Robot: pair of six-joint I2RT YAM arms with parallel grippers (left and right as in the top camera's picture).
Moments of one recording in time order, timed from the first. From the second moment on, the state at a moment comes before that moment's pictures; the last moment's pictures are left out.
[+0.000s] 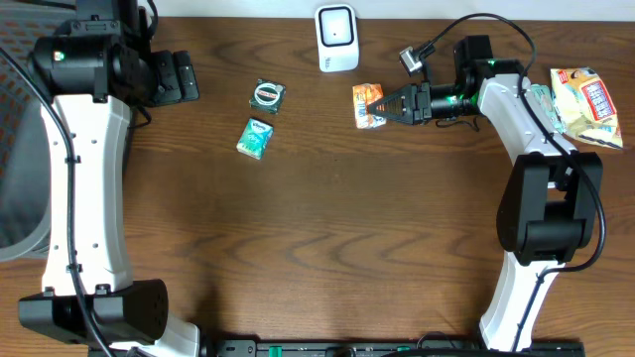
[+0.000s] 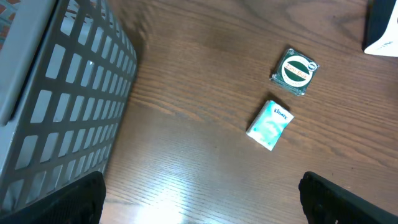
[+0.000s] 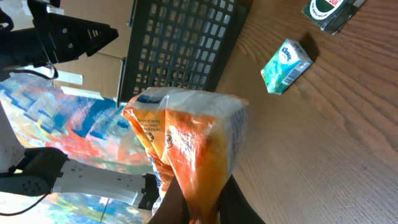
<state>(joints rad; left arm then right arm) 0.03 1.72 2.00 -1.36 -0.09 -0.18 0.06 2.14 1.71 -0.98 -1.40 -0.21</state>
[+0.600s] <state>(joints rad) 0.03 1.72 2.00 -1.36 -0.09 -0.18 0.07 2.14 1.71 -0.98 -1.41 -0.22</state>
